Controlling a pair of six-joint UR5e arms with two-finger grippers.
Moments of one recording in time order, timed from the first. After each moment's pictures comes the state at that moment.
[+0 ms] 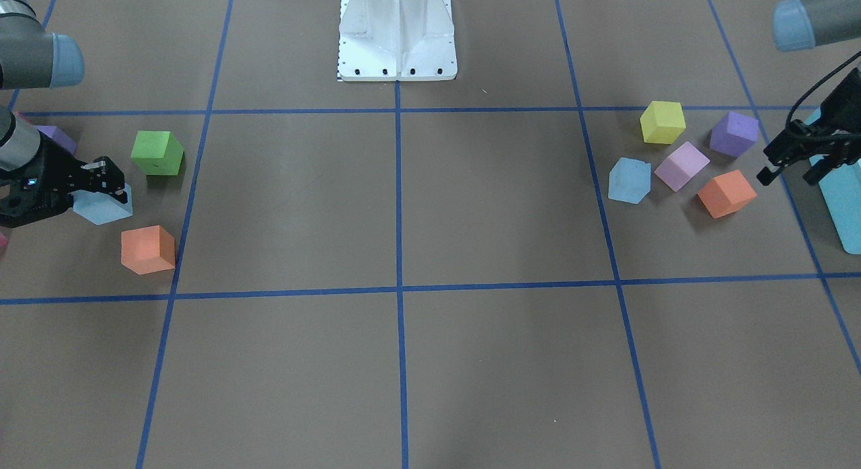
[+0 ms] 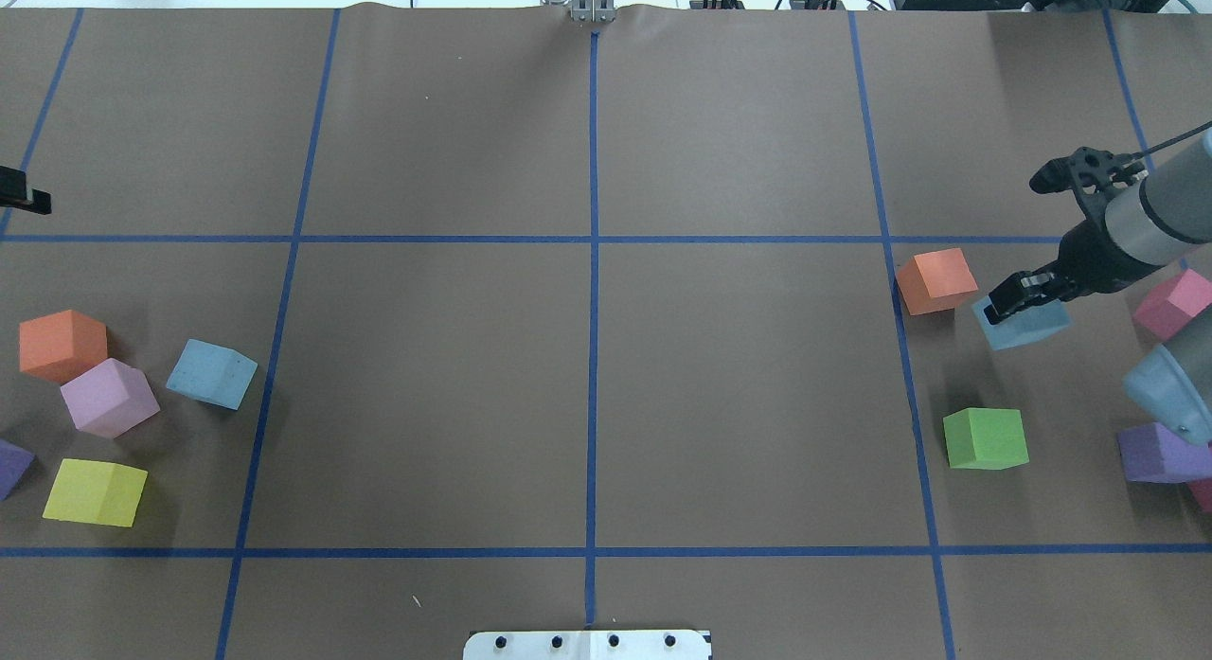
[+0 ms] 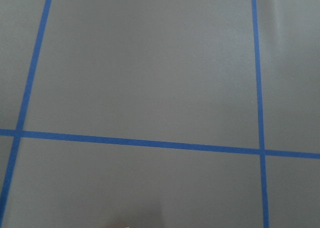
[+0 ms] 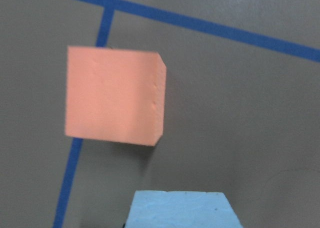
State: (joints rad) left arm -1.17 -1.54 -1.85 -2.10 -2.20 -0.90; right arm 0.99 -1.51 1.80 -1.33 2.30 0.54
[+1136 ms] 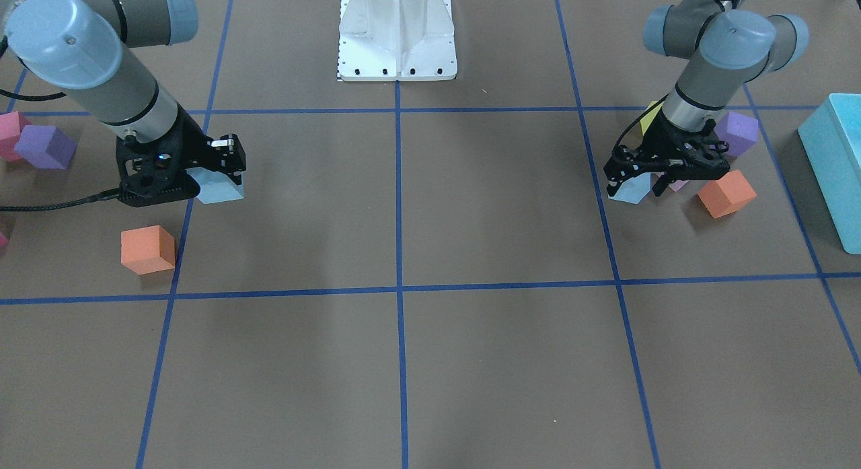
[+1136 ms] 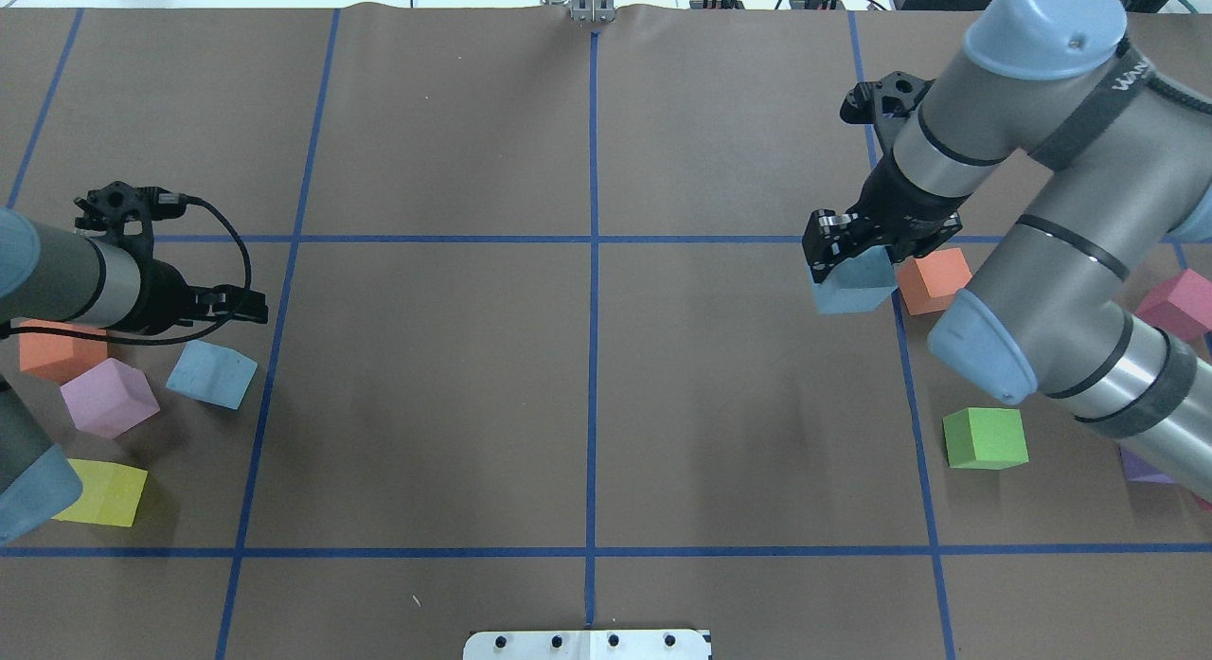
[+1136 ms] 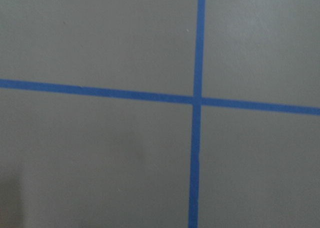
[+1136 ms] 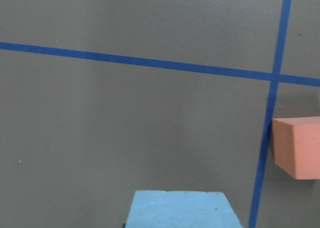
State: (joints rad) left arm -0.75 -1.62 -1.85 -2.09 -1.93 -1.06; right arm 0.83 -1.11 1.89 -1.74 2.23 0.82
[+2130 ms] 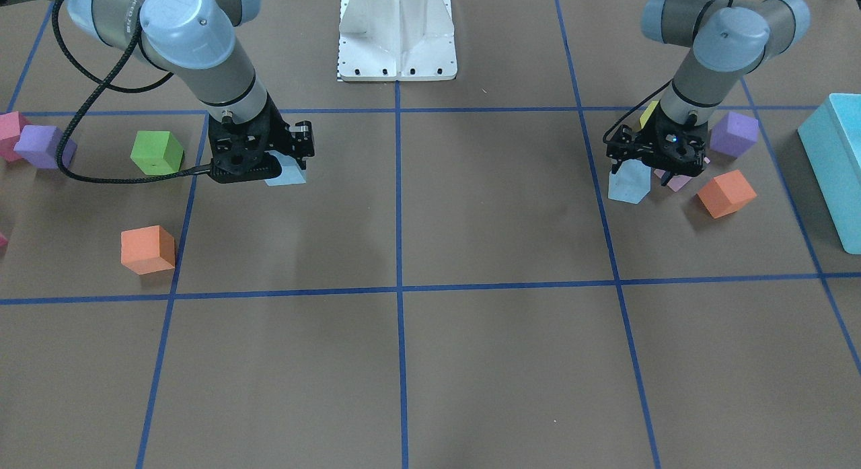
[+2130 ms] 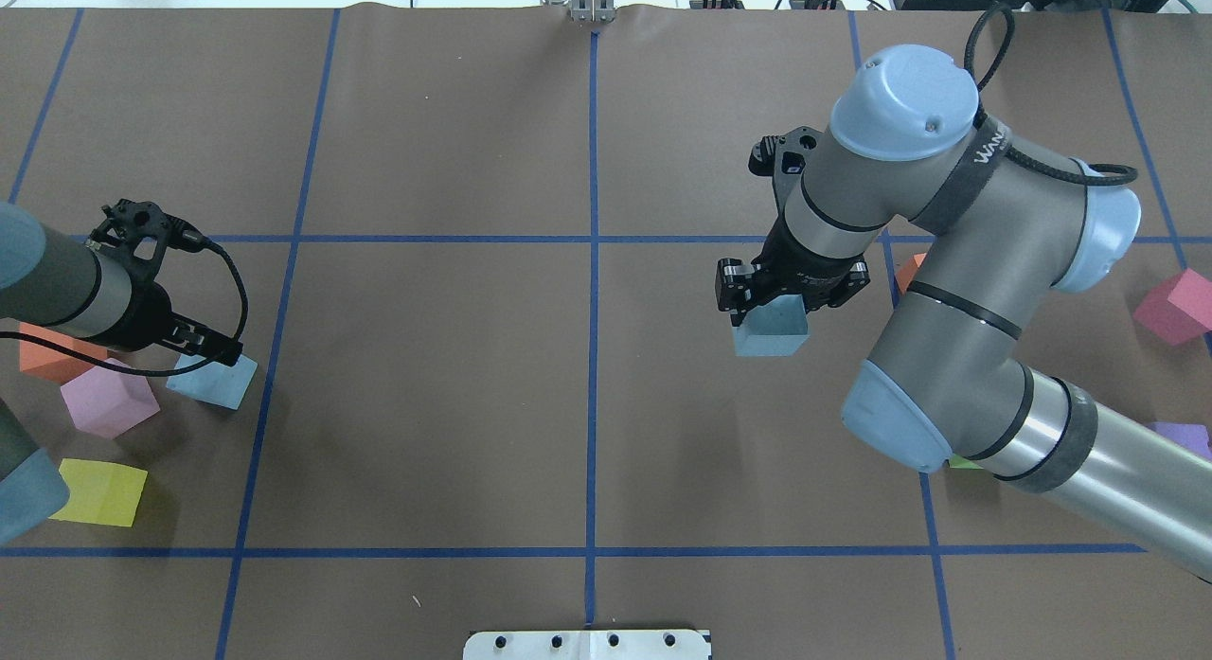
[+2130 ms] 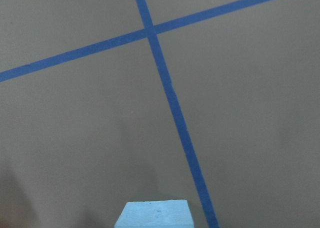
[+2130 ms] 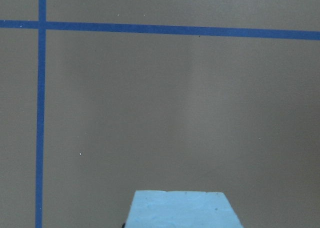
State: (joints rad) left arm -0.76 -1.60 -1.91 -1.88 -1.99 -0.65; right arm 0.69 -1.03 1.87 -1.74 2.13 1.00
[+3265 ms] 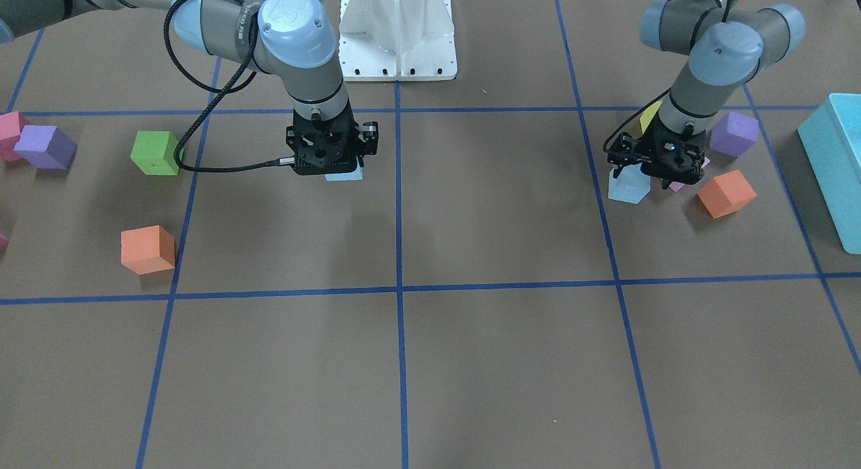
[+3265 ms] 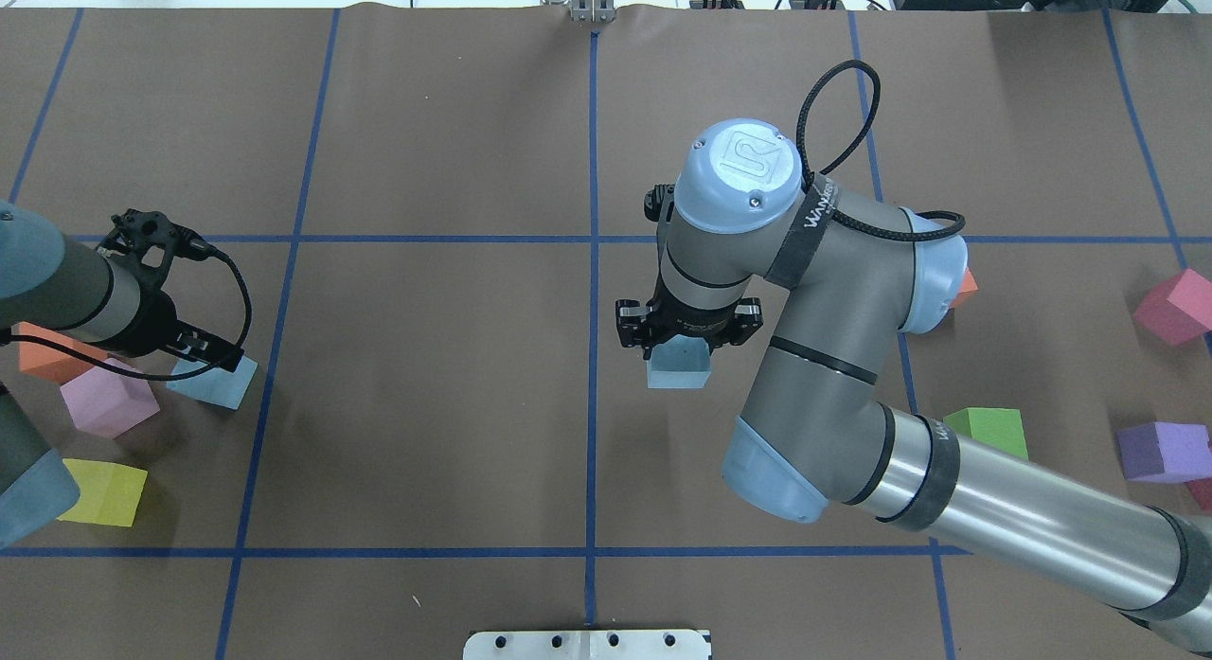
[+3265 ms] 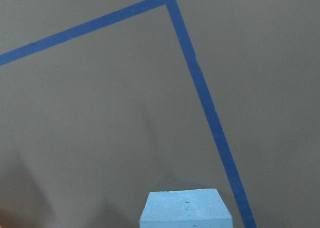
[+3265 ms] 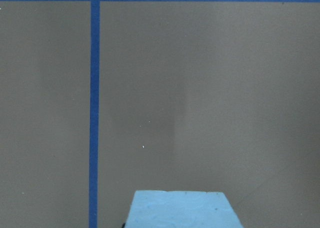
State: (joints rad) left arm -0.75 -1.61 -1.87 -1.87 -1.99 -0.67; right arm 0.56 -0.88 1.74 -1.73 2.02 1.13
